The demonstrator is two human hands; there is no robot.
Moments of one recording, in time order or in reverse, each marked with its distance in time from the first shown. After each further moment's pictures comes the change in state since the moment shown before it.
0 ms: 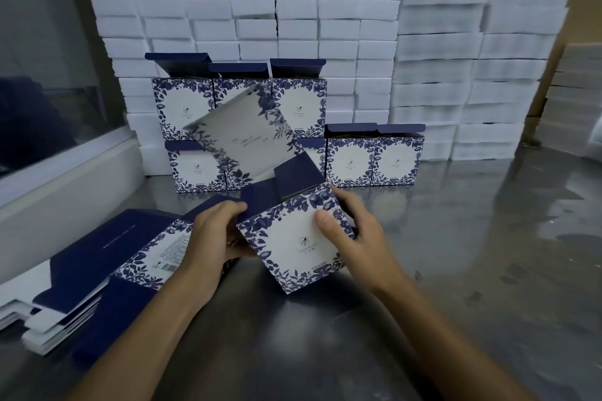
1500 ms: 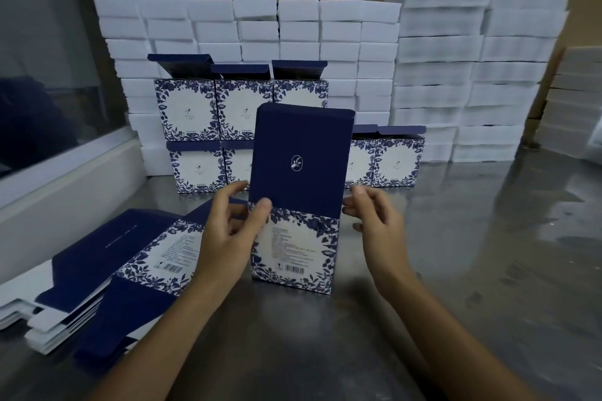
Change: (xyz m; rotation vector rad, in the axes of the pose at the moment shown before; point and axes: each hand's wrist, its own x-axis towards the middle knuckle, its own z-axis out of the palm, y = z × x) left_hand -0.008 -0.013 0.004 0.217 -0.033 0.271; right_hand 0.008 -0.009 -0.001 0.225 0.337 0.084
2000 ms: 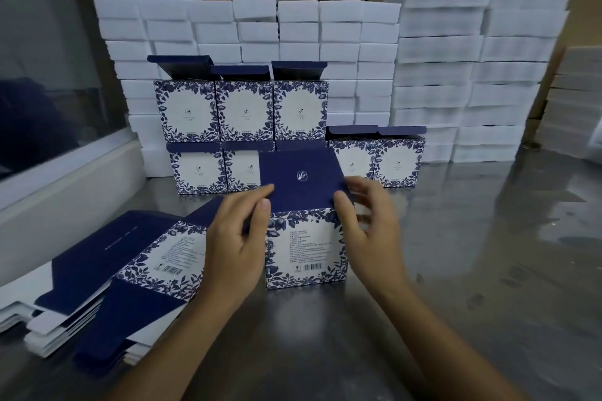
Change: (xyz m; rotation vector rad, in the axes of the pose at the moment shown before) left_hand -0.009 0.009 0.012 0.402 0.111 0.390; right_hand -0.007 -0.003 0.008 -0.300 -0.023 -0.259
